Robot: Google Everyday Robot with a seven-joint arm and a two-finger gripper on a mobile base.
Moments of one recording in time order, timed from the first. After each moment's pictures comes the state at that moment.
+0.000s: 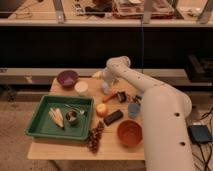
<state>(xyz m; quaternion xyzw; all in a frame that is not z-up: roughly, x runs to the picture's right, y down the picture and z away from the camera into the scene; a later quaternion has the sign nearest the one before) -0.014 -0.058 0.972 -0.02 -0.24 -0.50 0.83</state>
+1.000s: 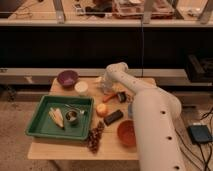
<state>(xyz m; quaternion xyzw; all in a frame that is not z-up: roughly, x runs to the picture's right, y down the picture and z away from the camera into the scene) -0.004 -0.030 1.028 -0.03 -0.22 -0.54 0.81</state>
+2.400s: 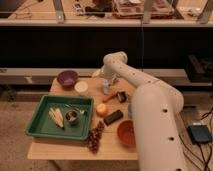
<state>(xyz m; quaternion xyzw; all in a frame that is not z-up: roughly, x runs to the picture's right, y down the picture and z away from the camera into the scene) -0.013 -0.067 0.986 -0.05 -0.21 -0.56 0.80</state>
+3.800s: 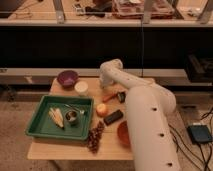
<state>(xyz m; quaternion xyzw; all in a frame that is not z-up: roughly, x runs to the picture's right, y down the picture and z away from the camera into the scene) 0.001 -0.030 1.017 -0.09 -0.20 -0.58 0.79</state>
